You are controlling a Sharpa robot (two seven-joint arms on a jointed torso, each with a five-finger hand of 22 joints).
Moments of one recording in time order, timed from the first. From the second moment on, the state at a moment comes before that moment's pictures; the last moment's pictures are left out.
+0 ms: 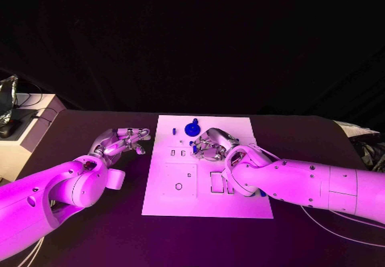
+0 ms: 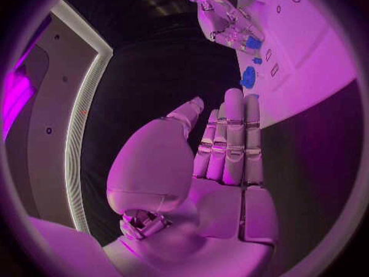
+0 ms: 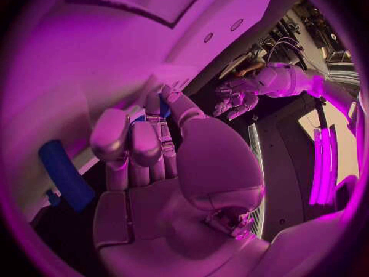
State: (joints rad) left arm 1.00 -0.91 0.17 1.53 -0.23 -0.31 0.29; left_hand 1.32 -0.07 0.27 0.04 0.17 1.02 0.17 0.07 0.06 1.17 0.10 0.06 0.06 1.25 0.02 0.82 0.44 0.13 0.89 0.04 1.05 0.39; right arm 1.16 -0.65 -0.12 1.45 -1.23 -0.65 -0.22; right_hand 1.29 -0.04 0.16 -0.17 0.26 1.12 0.12 0.06 0.07 1.27 0.01 0.31 0.29 1.43 -0.06 1.16 0.91 0.12 1.46 -0.08 0.92 1.31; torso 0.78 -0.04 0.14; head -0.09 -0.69
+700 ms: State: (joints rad) left arm 1.00 -0.91 0.17 1.53 -0.23 -0.31 0.29; left_hand 1.32 -0.07 0.27 0.04 0.17 1.02 0.17 0.07 0.06 1.17 0.10 0.06 0.06 1.25 0.02 0.82 0.44 0.13 0.89 0.04 1.05 0.39; right arm 1.16 -0.65 -0.12 1.45 -1.25 -0.64 -0.25; right_hand 1.29 -0.04 0.16 -0.17 0.26 1.11 0.11 0.06 0.07 1.19 0.02 0.52 0.54 1.43 -0.07 1.16 0.91 0.12 1.46 -0.08 0.94 1.31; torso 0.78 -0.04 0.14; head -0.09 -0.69
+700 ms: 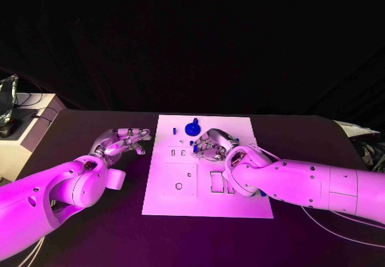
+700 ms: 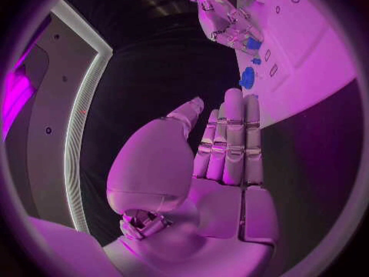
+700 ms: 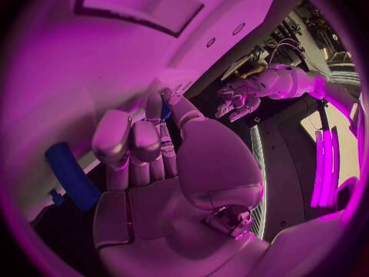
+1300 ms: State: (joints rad) left arm 1.00 -0.91 0.17 1.53 -0.23 -0.31 0.28; left_hand 1.32 -0.07 0.27 0.04 0.17 1.02 0.17 0.07 0.06 1.17 0.11 0.06 0.06 1.25 0.02 0.83 0.44 0.13 0.89 0.04 1.05 0.39; right arm 1.16 -0.65 -0.11 1.45 -1.25 -0.63 -0.25; right_hand 1.30 -0.05 0.12 -0.14 0.26 1.08 0.13 0.06 0.07 1.17 0.01 0.52 0.55 1.43 -0.07 1.17 0.91 0.12 1.46 -0.08 0.95 1.31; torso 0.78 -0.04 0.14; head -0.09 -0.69
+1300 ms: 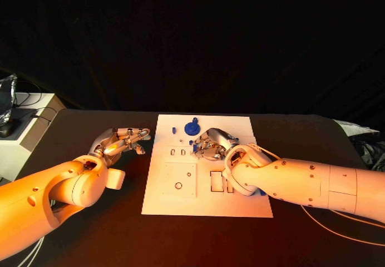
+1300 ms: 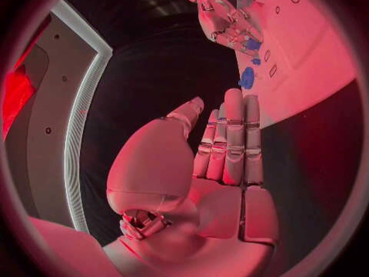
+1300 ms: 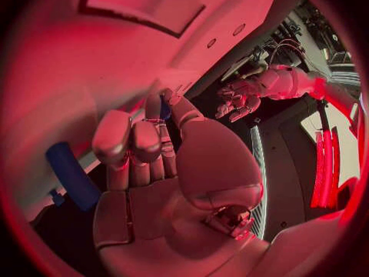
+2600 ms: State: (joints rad) left arm 1.00 -0.91 0.17 1.53 -0.23 -0.31 0.28; left_hand 1.32 -0.07 0.27 0.04 0.17 1.01 0.17 0.07 0.06 1.17 0.11 0.06 0.06 1.25 0.02 0.83 0.44 0.13 0.89 0.04 1.05 0.39; right arm 1.16 -0.66 -0.12 1.46 -1.25 -0.64 -0.25; right_hand 1.33 -0.10 0.02 -0.06 0.28 1.01 0.14 0.06 0.07 1.17 0.02 0.52 0.55 1.43 -0.06 1.16 0.92 0.12 1.47 -0.07 0.95 1.31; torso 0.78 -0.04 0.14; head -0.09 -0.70
